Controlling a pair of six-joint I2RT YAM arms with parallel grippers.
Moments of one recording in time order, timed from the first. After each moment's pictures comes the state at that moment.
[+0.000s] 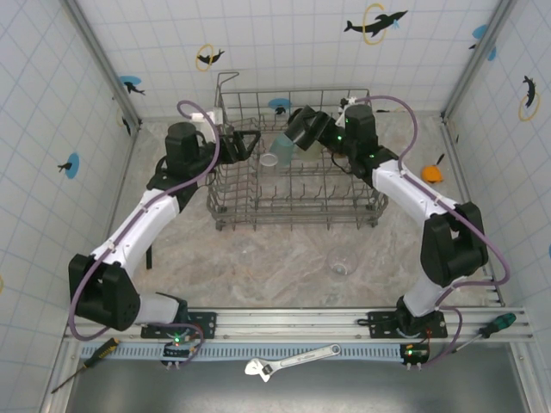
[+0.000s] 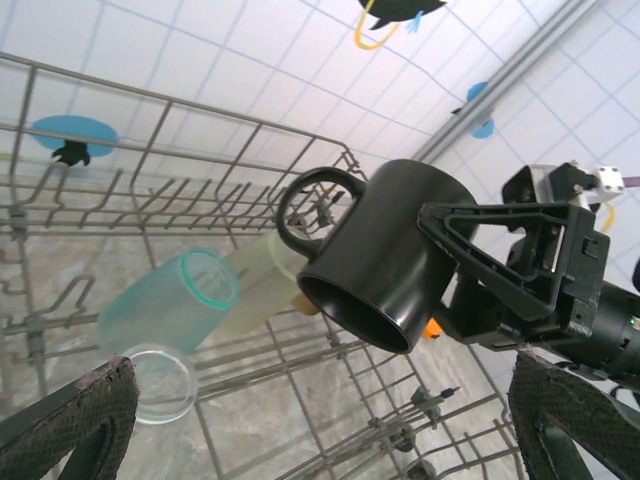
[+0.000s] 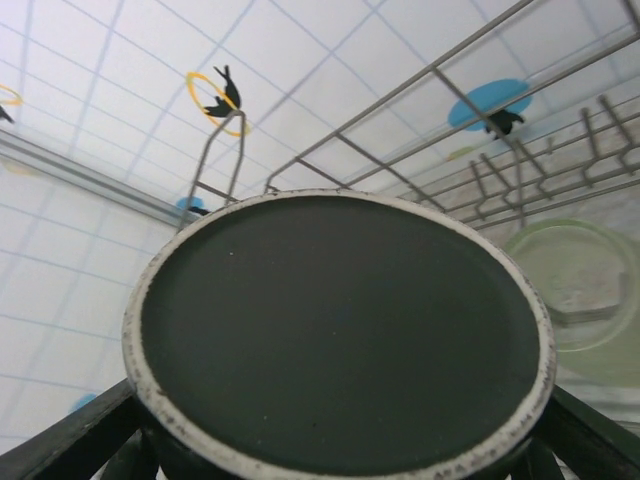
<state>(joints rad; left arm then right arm) -0.33 1.34 1.08 0.00 0.45 -0.51 0.44 1.66 1.30 0.05 -0.21 0.82</state>
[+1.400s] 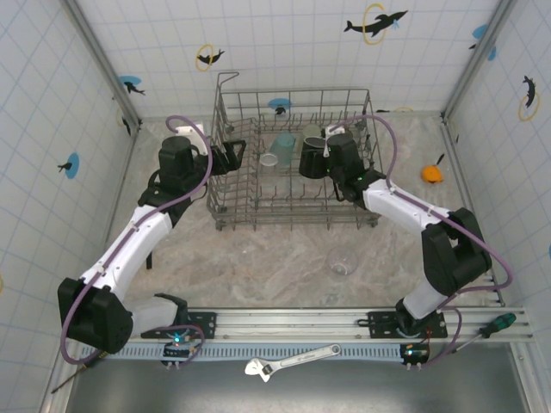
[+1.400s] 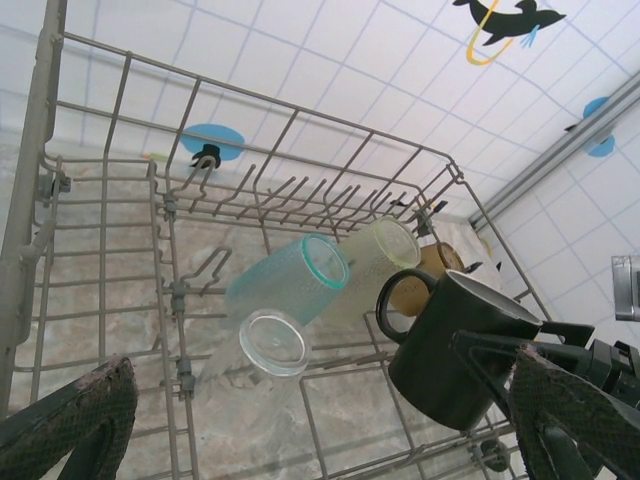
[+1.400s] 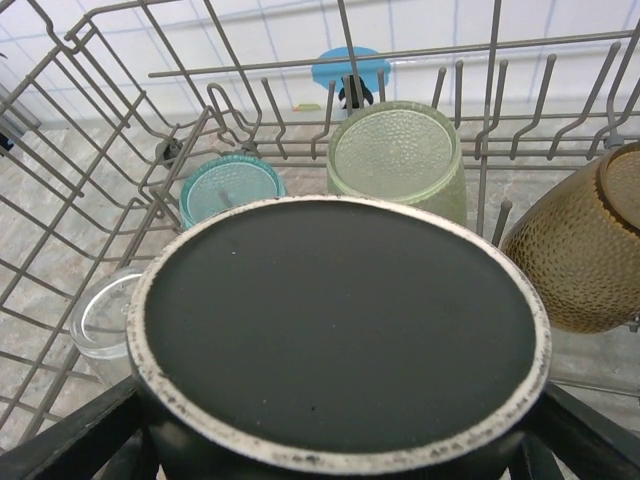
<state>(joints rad) -0.33 1.22 0.99 -0.09 0.24 -0.47 0.56 1.61 1.10 0.01 0.12 0.33</state>
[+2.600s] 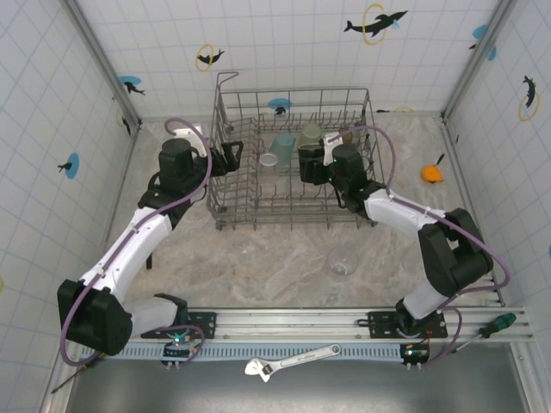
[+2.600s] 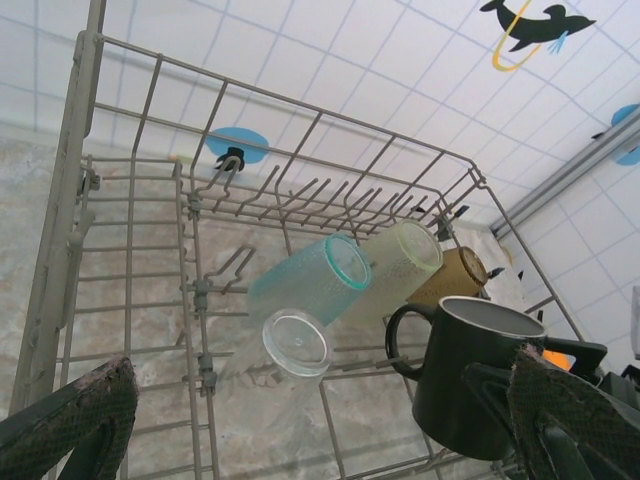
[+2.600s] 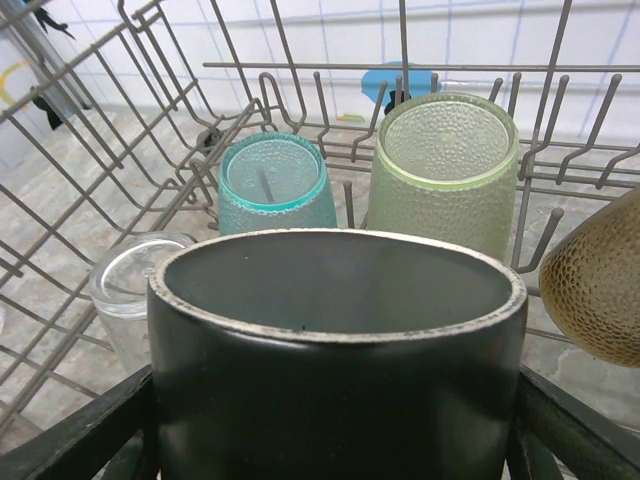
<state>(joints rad) -0.33 1.20 0.97 -0.09 0.20 -0.47 0.55 1.59 0.96 0.23 0.01 0.23</state>
